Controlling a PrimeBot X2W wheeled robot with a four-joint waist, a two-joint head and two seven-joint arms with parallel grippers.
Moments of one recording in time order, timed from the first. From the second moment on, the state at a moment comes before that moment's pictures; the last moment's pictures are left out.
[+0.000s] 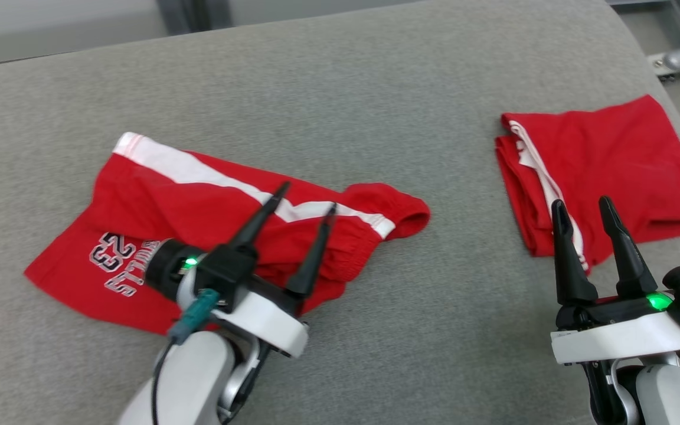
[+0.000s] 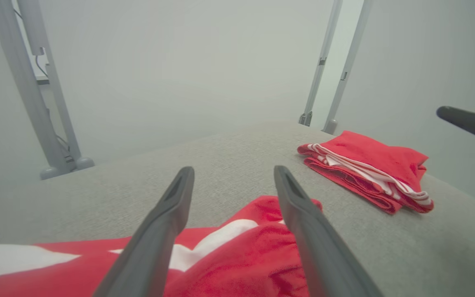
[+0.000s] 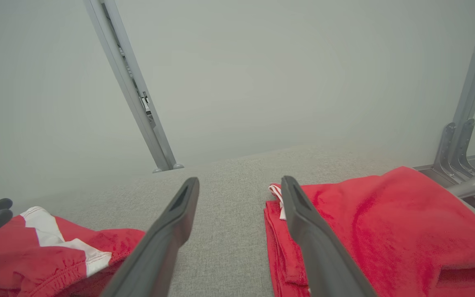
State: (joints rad) left arm -0.39 0.14 -0.56 0.21 -0.29 0.00 -0.21; right arm -0.15 -0.05 0.07 0.05 0.34 0.13 -0.24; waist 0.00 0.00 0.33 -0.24
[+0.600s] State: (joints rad) left arm -0.27 0.28 -0.27 0.11 -0.37 0.15 -0.26; right arm -0.11 -0.05 0.06 0.01 0.29 0.13 -0.16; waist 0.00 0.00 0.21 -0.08
